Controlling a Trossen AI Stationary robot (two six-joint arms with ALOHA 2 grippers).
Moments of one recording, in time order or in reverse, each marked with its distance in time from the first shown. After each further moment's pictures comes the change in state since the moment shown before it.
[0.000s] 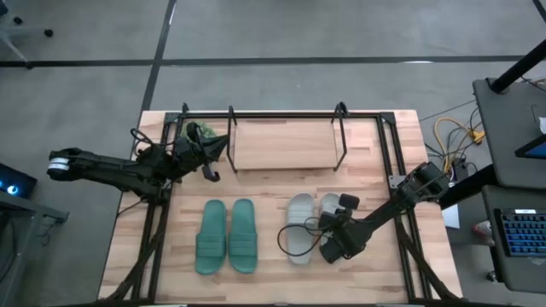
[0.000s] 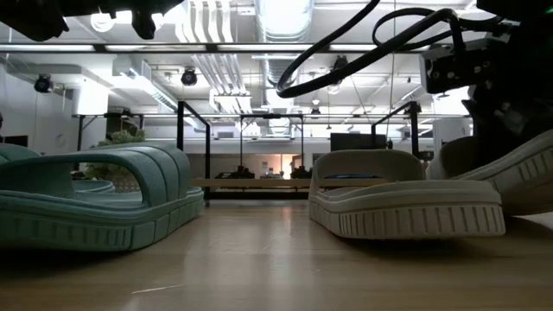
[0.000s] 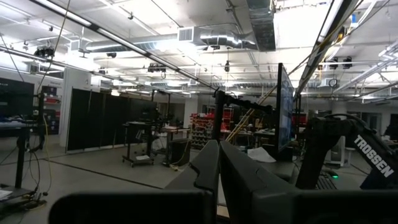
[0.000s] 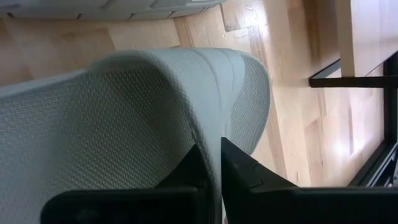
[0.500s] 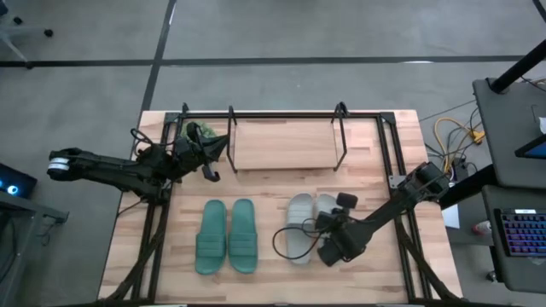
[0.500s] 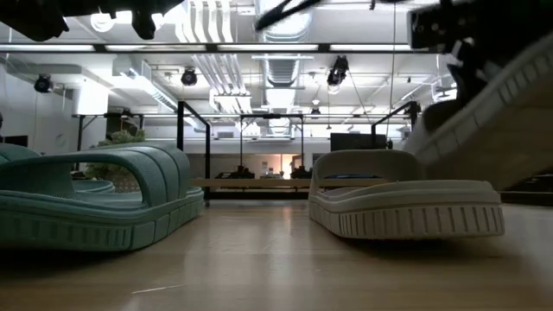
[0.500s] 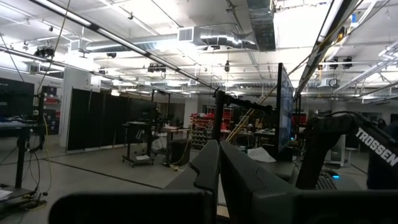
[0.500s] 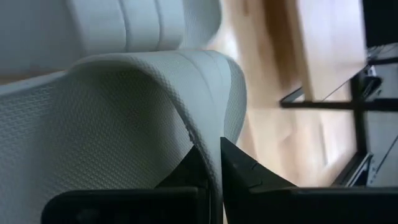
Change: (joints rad) left arm 0.000 0.000 0.000 0.000 0.000 0.000; right arm 0.001 -0.002 0.140 -0.127 0.099 0.000
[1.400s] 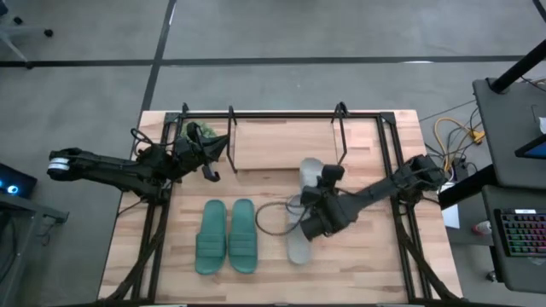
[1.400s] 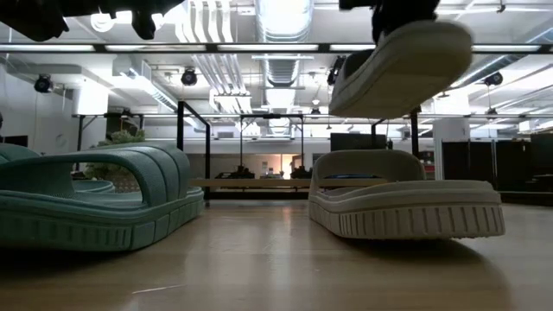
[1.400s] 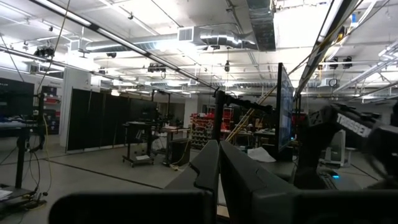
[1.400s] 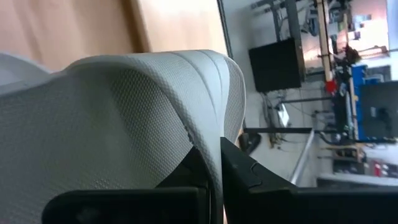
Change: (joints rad) left arm 0.000 0.000 0.000 0.000 0.000 0.000; right arm -0.214 -0.002 0.236 -0.196 0.335 -0.289
